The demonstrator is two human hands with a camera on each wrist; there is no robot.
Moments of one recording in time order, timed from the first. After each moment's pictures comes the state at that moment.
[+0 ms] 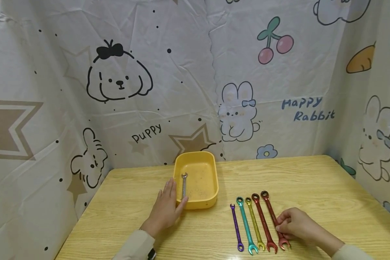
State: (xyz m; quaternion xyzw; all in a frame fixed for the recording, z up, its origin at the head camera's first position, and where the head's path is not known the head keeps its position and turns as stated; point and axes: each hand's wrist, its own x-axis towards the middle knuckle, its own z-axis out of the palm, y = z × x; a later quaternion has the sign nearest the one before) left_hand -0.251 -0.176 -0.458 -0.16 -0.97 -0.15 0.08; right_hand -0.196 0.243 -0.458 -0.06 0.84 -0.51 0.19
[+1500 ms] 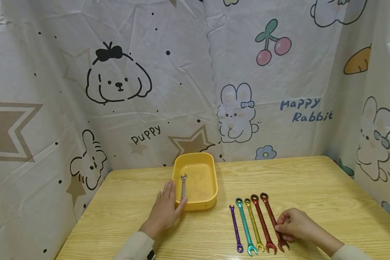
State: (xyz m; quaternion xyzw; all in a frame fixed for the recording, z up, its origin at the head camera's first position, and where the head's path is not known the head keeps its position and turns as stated) left_hand -0.251 -0.176 -0.458 -0.16 -0.97 -0.15 0.09; right_hand -0.194 0.244 -0.458 -0.07 0.86 -0.47 0.17
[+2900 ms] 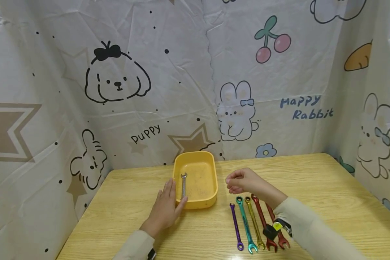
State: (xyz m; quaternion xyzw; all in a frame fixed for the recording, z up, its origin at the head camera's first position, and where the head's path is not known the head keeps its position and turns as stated) left_hand -0.251 -0.176 -0.456 -0.16 -0.97 -0.14 0.08; right_hand -0.271 0.127 -0.383 -0.11 0.80 -0.58 0.13
